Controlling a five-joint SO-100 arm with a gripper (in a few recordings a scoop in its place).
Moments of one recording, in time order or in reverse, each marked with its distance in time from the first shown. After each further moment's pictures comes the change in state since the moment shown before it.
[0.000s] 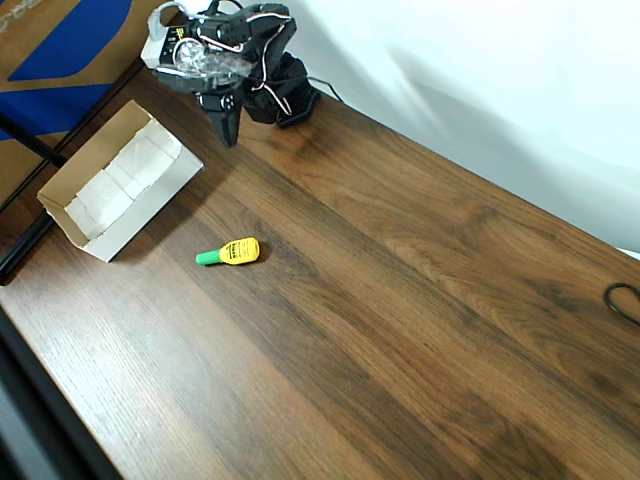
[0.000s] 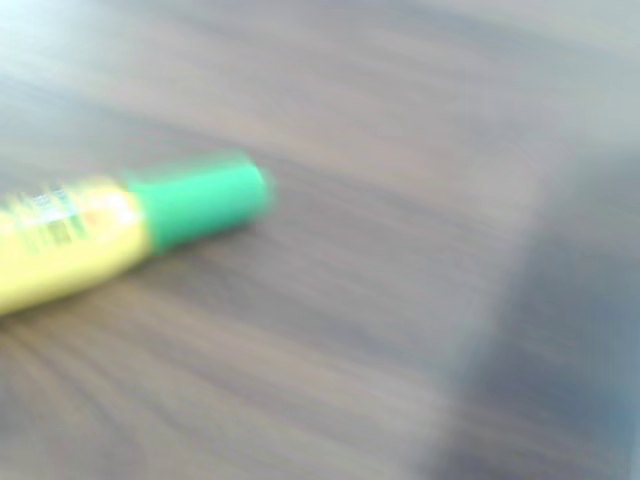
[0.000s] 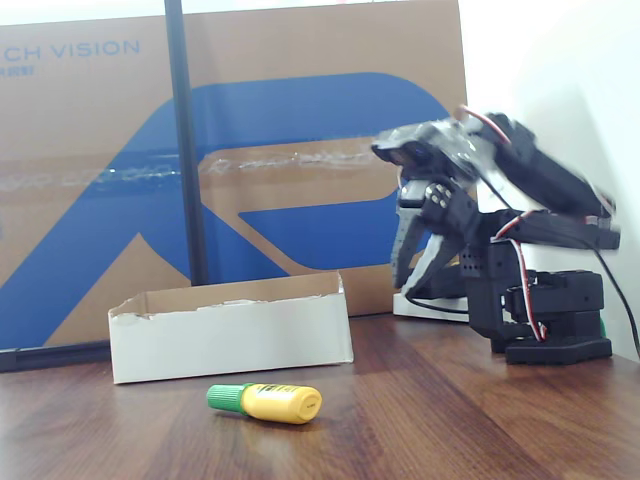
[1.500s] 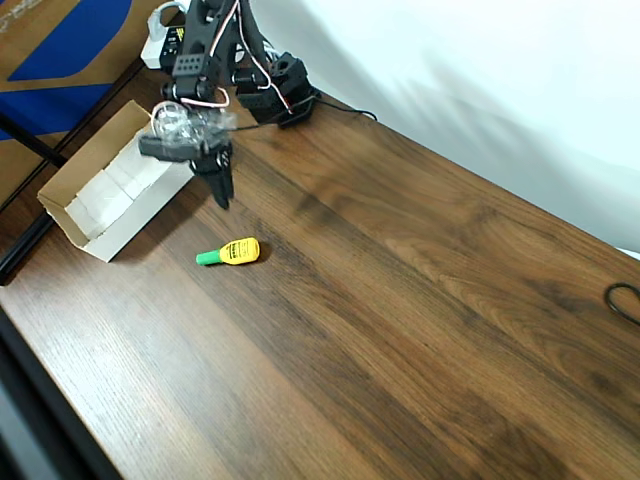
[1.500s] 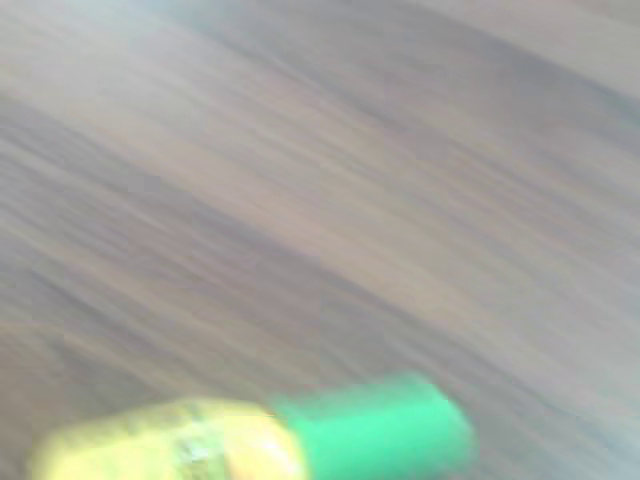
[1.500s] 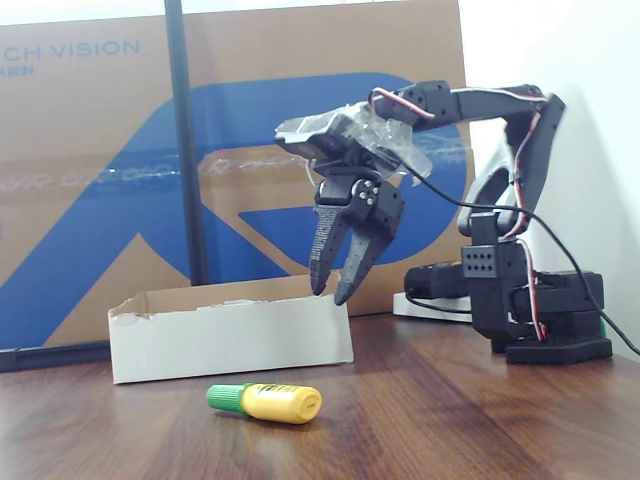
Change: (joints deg) arm -14.2 -70.2 -28.5 -39.1 -5.3
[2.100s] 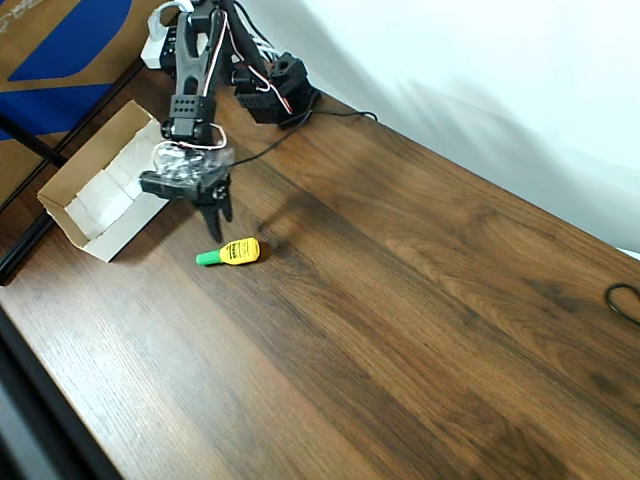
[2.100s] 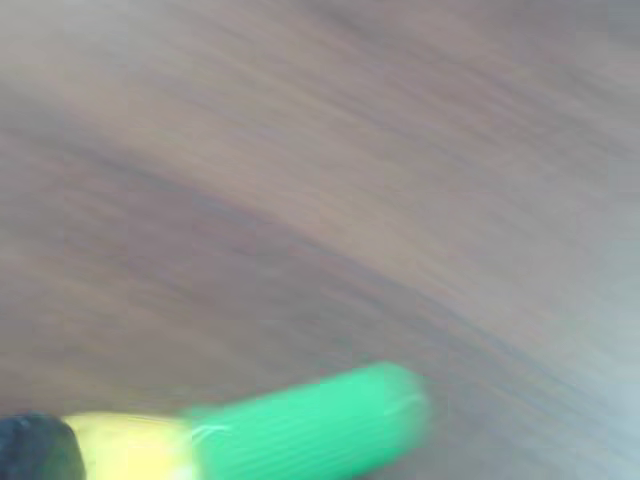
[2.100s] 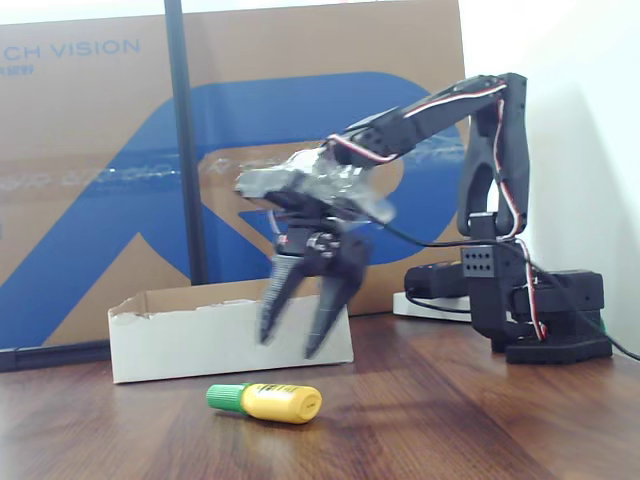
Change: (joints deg) arm 6.5 -19.7 -5.7 -9.4 1.2
